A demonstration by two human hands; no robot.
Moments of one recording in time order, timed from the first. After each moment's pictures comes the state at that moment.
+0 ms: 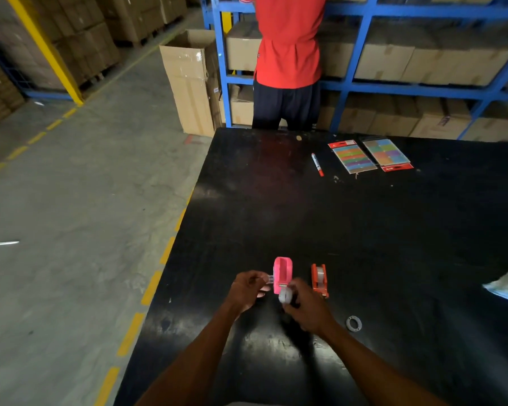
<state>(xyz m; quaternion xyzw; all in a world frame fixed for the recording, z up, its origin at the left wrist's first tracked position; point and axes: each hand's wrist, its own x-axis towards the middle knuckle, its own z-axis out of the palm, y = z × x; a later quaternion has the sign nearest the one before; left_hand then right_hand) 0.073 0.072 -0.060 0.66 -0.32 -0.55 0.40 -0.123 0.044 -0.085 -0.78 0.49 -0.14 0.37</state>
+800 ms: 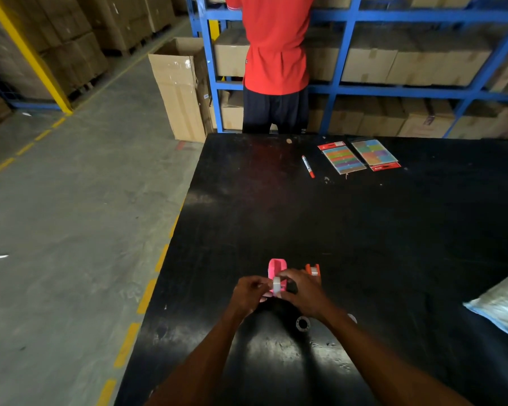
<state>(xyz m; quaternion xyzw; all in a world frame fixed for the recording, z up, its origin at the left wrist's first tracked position) 0.056 0.072 -0.055 0.64 -0.32 -0.57 0.40 -0.118 0.016 -0.055 -0.81 0.46 -0.11 0.34</state>
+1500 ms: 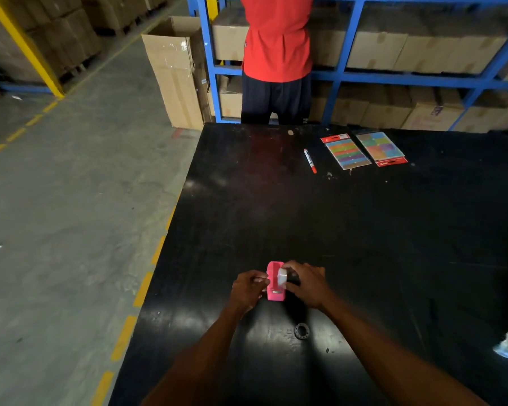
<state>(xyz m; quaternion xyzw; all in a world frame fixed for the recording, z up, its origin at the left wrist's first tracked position) 0.067 0.035 -0.092 0.69 -0.32 -0.53 0.37 -0.117 -0.030 -0.055 -0.82 0.50 -0.02 0.29</state>
